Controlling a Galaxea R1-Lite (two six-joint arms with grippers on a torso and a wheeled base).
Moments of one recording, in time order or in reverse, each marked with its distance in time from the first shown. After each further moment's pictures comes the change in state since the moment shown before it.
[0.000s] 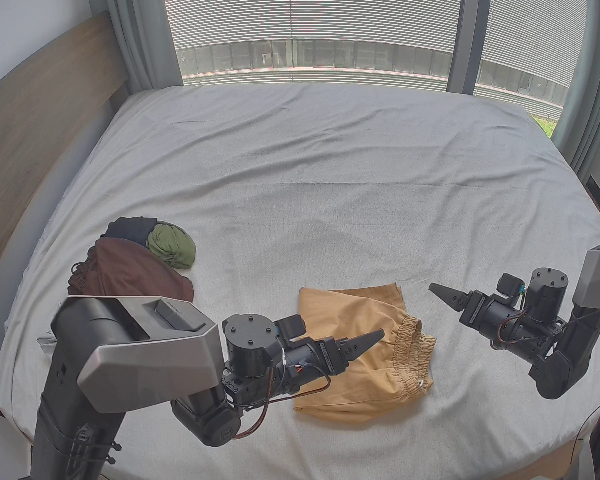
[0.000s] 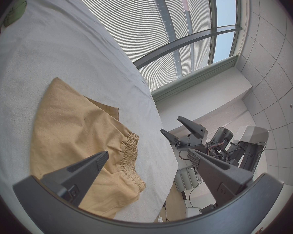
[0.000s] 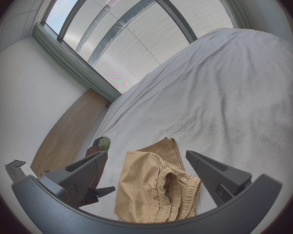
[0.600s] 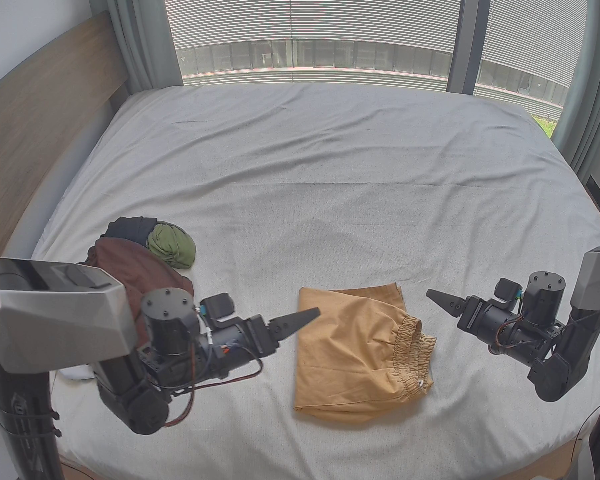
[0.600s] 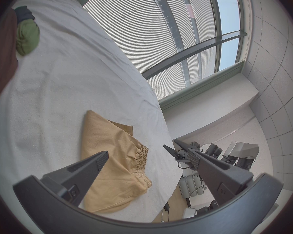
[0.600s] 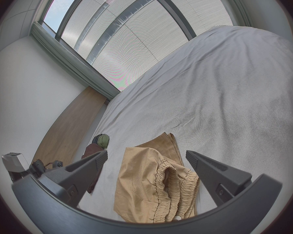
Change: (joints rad) left arm 0.176 -0.245 0.279 0.000 -0.065 0.020; right arm 0.010 0.009 0.012 0.009 0.000 0.000
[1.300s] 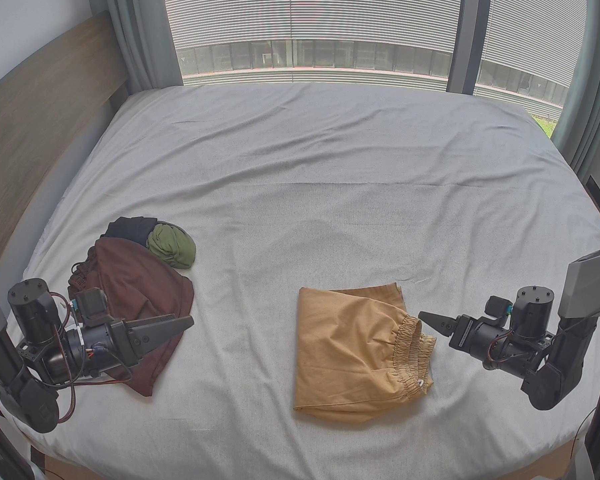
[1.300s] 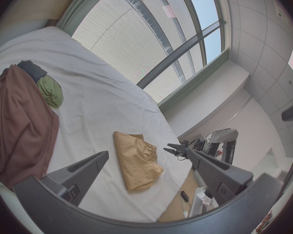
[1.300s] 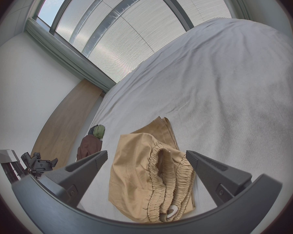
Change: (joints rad) left arm 0.455 -0.361 0.381 0.002 -0.417 0.281; right arm 0.020 0.067 0.032 -0.006 -0.002 -0.009
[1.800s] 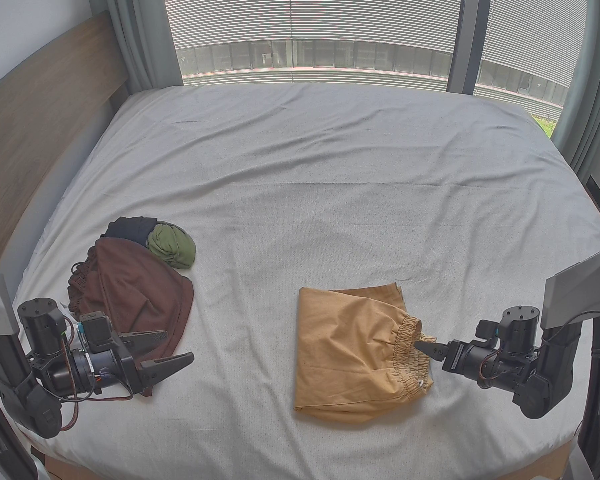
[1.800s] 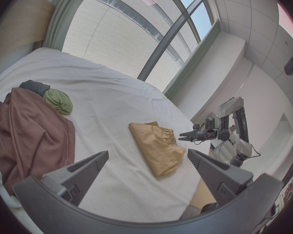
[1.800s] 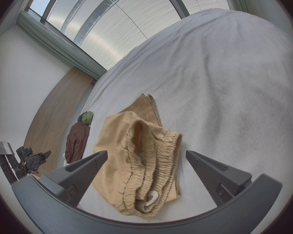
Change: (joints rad) left arm 0.056 0.103 0.069 -0.001 -0.003 0.387; right arm -0.005 0.128 0.024 -0.001 -0.001 -0.042
